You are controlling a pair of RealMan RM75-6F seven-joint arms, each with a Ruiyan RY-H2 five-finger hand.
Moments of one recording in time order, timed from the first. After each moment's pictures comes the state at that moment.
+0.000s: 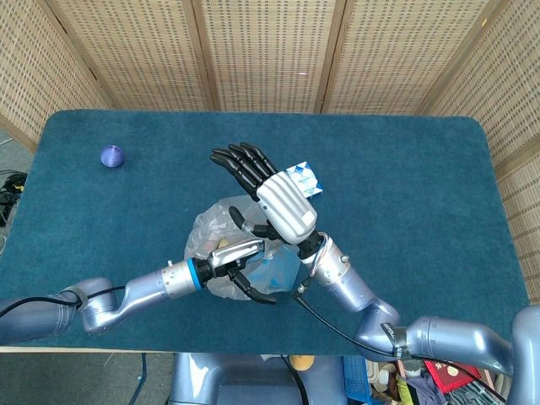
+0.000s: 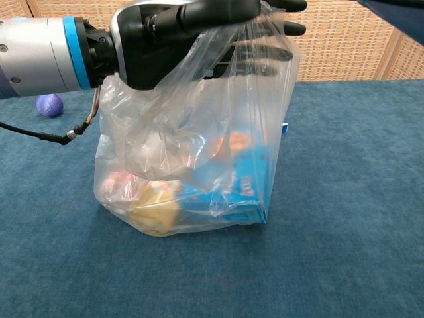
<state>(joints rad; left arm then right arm) -1.12 -1.35 -0.01 -1.57 1.70 1.02 -1.37 0.95 -1.49 0.43 -1.70 -1.38 1.19 0.14</state>
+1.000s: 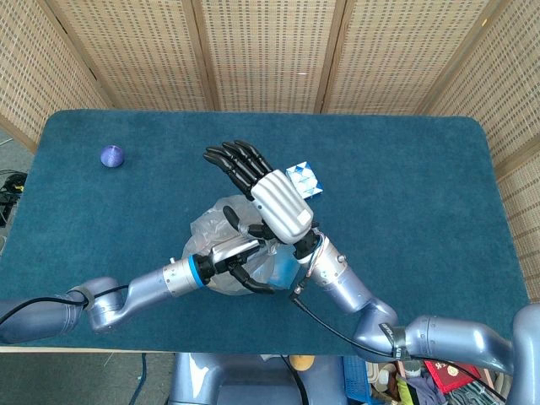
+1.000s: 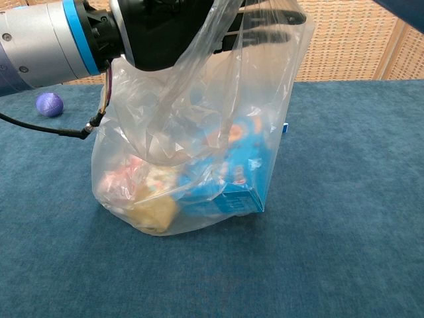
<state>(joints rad) -1.10 -1.40 -0.04 -1.52 1.71 1.12 -1.40 0.96 -1.49 0.45 -1.73 -1.36 1.18 0.11</state>
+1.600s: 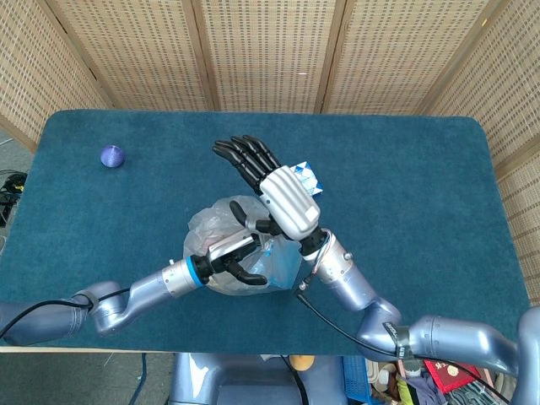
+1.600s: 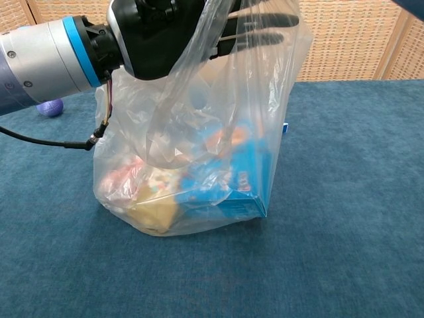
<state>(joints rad) -1.06 -1.46 -0.04 -1.47 1.71 1.17 -1.48 0.95 -1.47 0.45 -1.74 -1.36 1.20 0.13</state>
